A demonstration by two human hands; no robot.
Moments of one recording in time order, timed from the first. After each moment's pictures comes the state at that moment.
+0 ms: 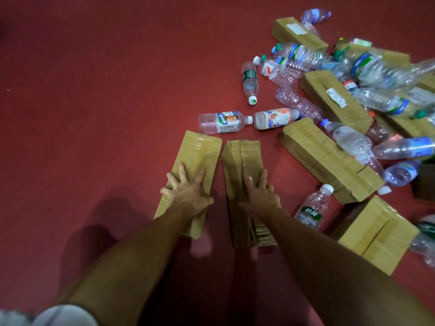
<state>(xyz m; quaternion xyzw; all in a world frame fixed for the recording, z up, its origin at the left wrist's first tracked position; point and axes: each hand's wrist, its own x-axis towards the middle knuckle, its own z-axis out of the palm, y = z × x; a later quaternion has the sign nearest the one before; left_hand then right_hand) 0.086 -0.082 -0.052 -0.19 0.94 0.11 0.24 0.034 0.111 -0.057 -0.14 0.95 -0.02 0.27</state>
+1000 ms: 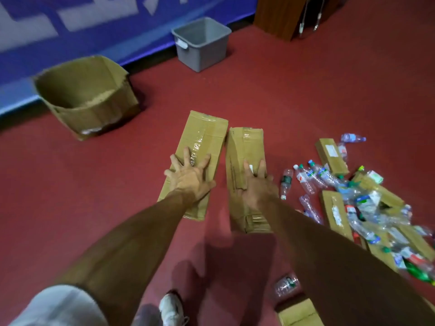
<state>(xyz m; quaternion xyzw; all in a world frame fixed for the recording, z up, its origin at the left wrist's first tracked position) 0.125 -0.296 0.549 -0.33 0.92 0.14 0.13 0.016 -0.137 0.541 -0.29 0.93 0.00 0.23</state>
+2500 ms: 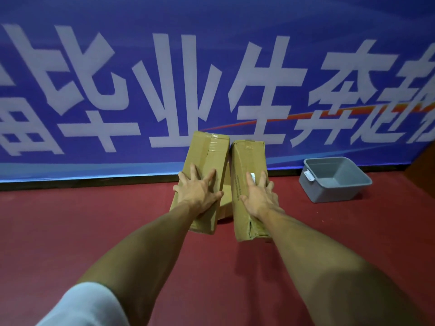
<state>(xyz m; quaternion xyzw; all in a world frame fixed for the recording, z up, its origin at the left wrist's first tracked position) 0.113 -0.776 0.806 -0.62 0.78 0.12 -0.02 -0.062 -0.727 0.807 -0.58 0.80 -0.04 0.14</state>
